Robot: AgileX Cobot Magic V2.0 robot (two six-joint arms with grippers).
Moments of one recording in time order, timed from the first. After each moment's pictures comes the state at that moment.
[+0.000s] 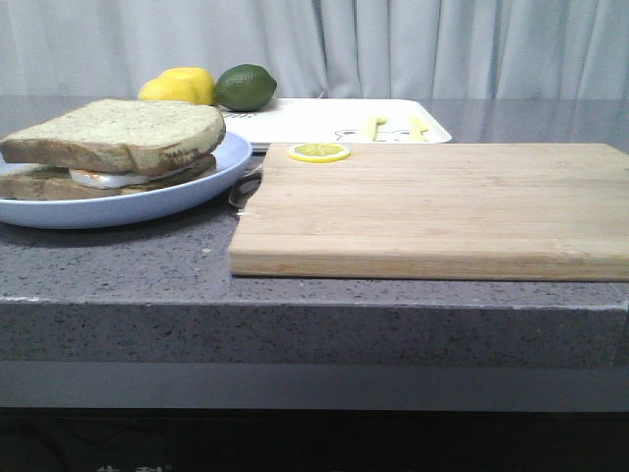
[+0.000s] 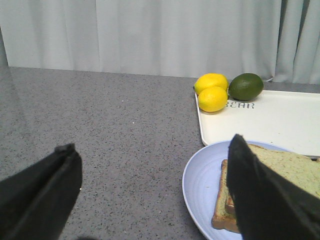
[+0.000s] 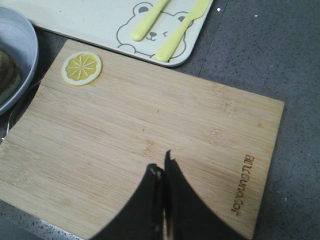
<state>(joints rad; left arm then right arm) -0.02 0.52 -0.52 0.03 0.21 -0.03 0.09 1.11 -1.20 0.29 0.91 -0.24</state>
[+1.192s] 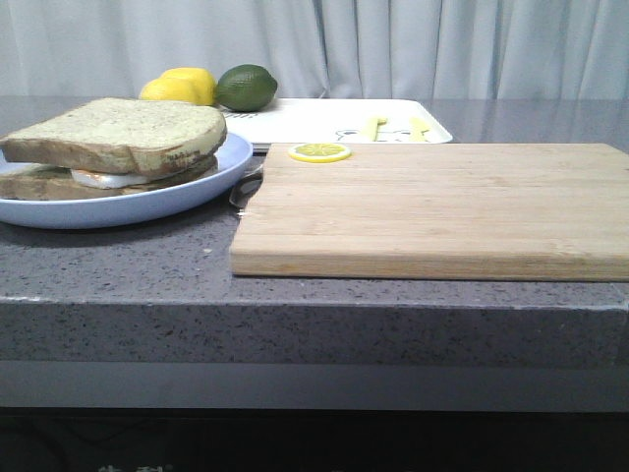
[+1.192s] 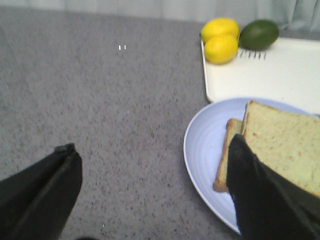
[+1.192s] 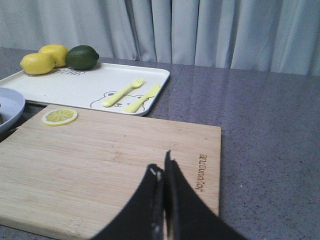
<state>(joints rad) -0.02 0.80 -0.71 0.00 0.44 -0.03 0.09 0.19 -0.30 0.32 0.28 -0.27</state>
